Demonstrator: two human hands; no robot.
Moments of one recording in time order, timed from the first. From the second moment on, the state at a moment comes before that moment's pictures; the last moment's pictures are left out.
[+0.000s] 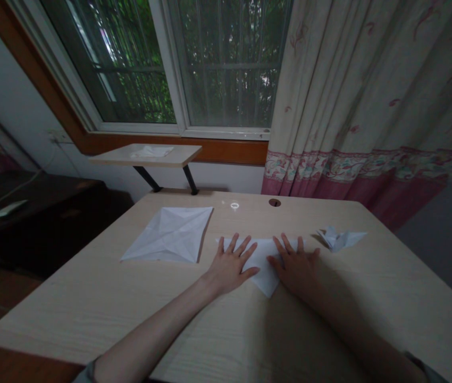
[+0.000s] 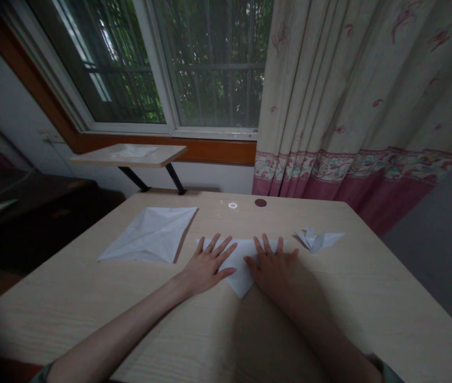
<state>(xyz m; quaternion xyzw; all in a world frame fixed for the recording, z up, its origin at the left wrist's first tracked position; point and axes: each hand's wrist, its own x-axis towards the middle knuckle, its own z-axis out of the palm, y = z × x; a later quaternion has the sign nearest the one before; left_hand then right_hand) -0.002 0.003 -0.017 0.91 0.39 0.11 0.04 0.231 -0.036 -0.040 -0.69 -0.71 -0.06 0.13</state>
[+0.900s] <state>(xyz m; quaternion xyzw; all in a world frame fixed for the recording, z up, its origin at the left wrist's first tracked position) -0.024 0.031 -0.001 0.94 0.28 0.16 0.14 0.236 -0.032 -0.035 -0.70 -0.71 -0.03 0.10</state>
